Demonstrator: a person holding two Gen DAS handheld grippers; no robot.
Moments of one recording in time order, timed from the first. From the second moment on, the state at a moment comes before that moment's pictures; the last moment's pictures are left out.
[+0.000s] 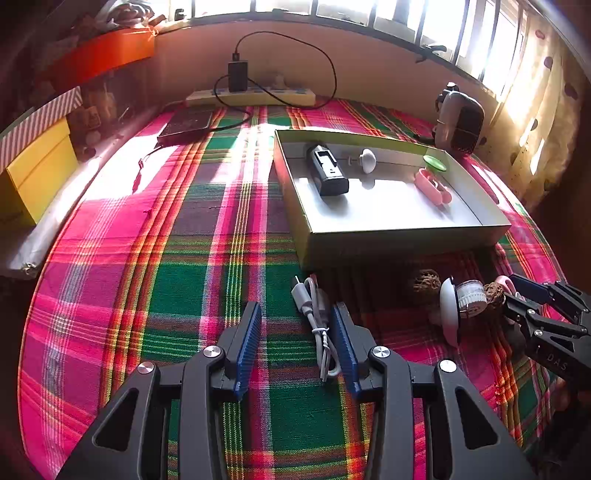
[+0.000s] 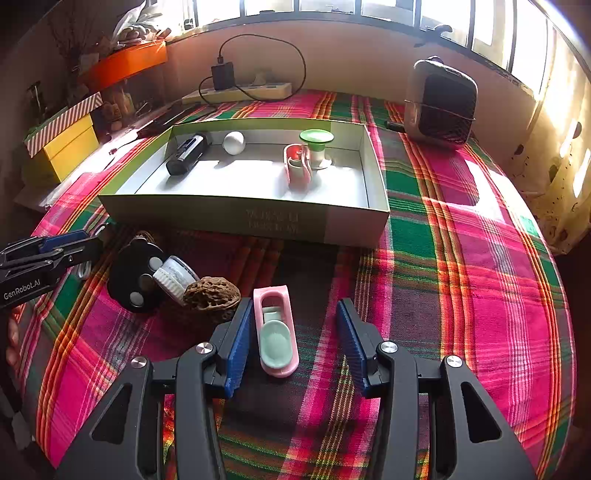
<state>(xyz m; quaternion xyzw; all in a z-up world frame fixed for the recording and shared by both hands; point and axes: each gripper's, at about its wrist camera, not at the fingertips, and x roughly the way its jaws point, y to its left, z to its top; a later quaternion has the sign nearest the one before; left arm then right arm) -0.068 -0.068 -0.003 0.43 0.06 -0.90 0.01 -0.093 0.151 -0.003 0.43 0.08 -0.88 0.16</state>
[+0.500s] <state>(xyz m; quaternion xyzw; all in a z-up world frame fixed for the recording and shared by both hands) -0.066 -0.078 -0.004 0.43 0.07 -0.90 0.01 -0.090 0.147 -0.003 0.43 0.09 -0.88 0.17</state>
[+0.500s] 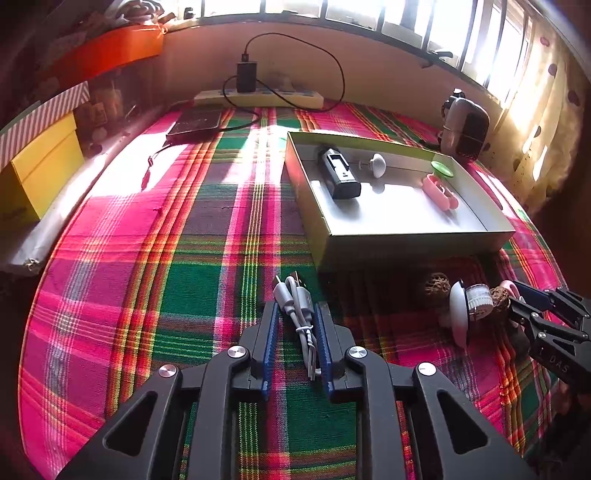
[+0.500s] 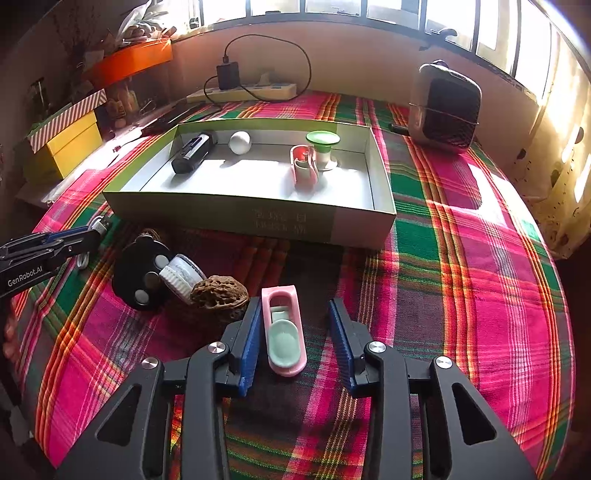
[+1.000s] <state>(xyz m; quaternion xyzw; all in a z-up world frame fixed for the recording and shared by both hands) -0.065 -0.079 -0.004 0.42 0.07 -0.90 0.01 -0.090 0.146 -0.002 0.42 0.09 -0.88 0.18</state>
